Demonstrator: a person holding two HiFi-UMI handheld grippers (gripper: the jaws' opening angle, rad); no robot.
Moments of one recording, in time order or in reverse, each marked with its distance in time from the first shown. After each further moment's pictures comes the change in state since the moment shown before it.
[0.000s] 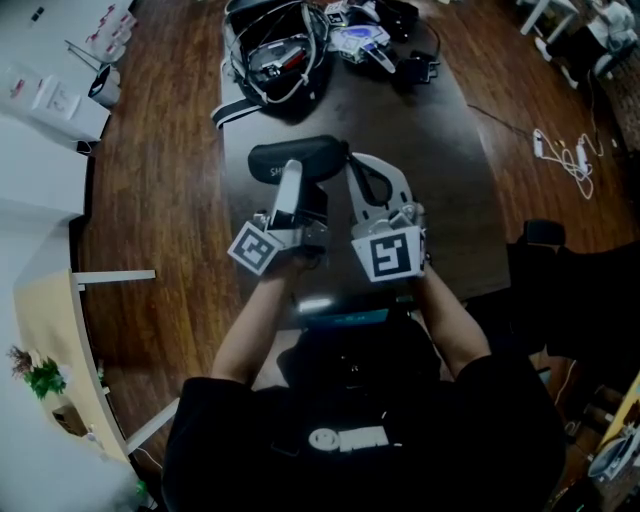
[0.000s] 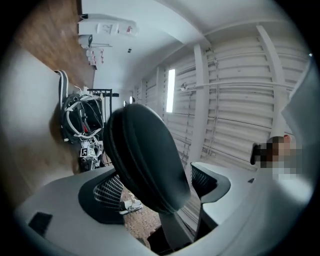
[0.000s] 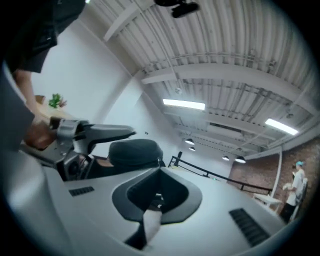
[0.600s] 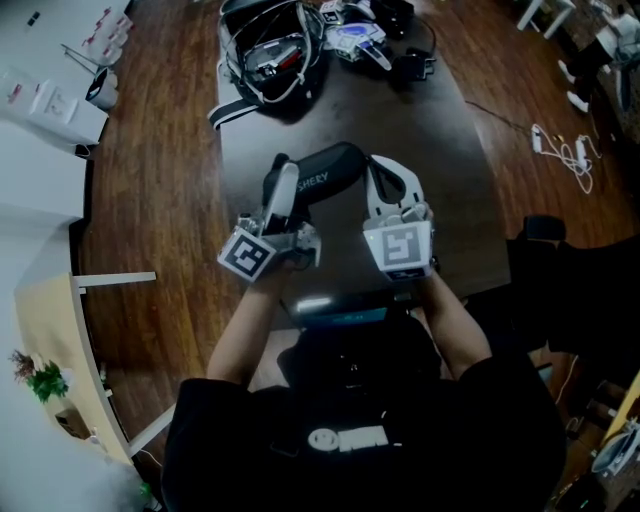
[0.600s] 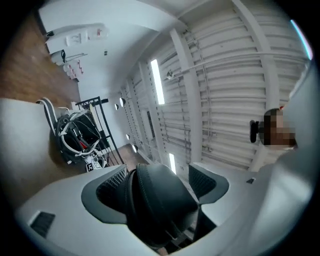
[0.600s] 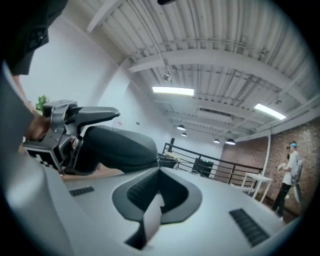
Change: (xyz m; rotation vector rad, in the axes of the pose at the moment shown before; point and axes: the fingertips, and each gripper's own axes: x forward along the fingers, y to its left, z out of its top) left arm -0.002 -0.015 0.007 0.243 0.088 0.021; right arm -0.013 -0.022 -0.043 0.131 0.139 -0.087
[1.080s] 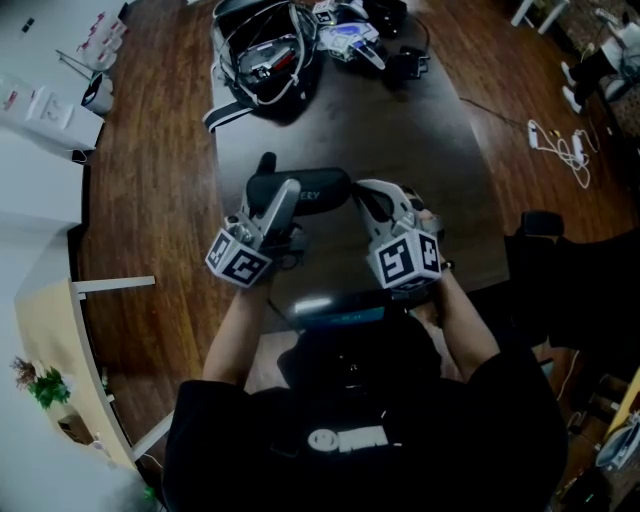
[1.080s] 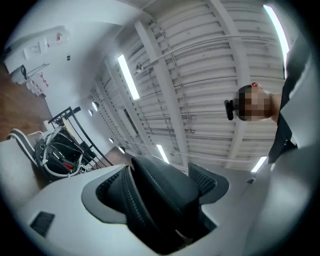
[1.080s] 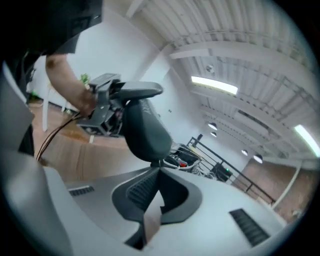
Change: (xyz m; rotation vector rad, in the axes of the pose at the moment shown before) left arm -0.008 -0.016 -0.007 0.276 0.110 -0.122; right arm -0.020 0.046 -0.033 -0.381 0.135 0.295
